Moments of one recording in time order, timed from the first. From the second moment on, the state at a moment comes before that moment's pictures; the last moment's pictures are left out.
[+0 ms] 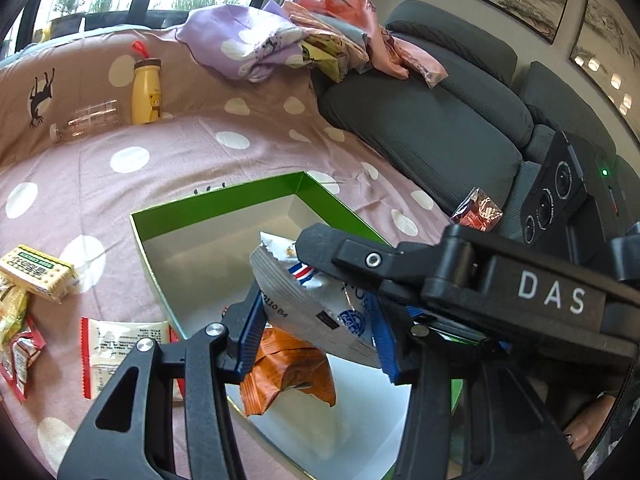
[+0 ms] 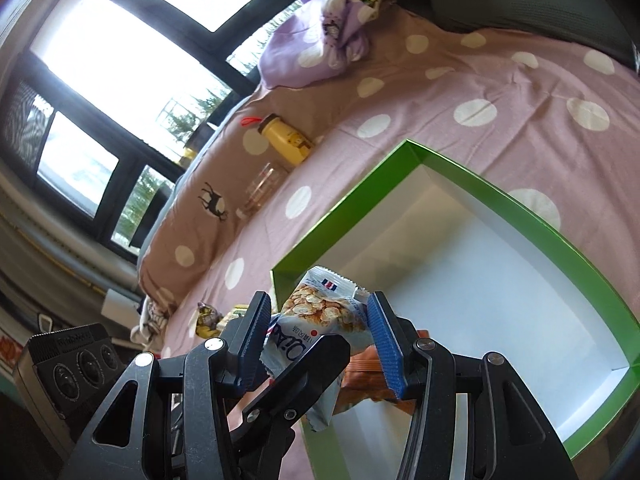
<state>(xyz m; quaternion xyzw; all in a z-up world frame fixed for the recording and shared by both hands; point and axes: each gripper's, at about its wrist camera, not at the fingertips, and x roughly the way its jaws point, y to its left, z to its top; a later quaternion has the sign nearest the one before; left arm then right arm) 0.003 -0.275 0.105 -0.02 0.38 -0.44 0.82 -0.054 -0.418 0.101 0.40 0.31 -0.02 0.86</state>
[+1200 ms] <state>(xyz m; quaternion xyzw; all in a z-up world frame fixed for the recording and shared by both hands) -0.003 -0.235 0.116 -0.05 0.38 -0.43 0.82 -0.046 -0.405 0.105 0.36 0.33 -0.06 0.87</state>
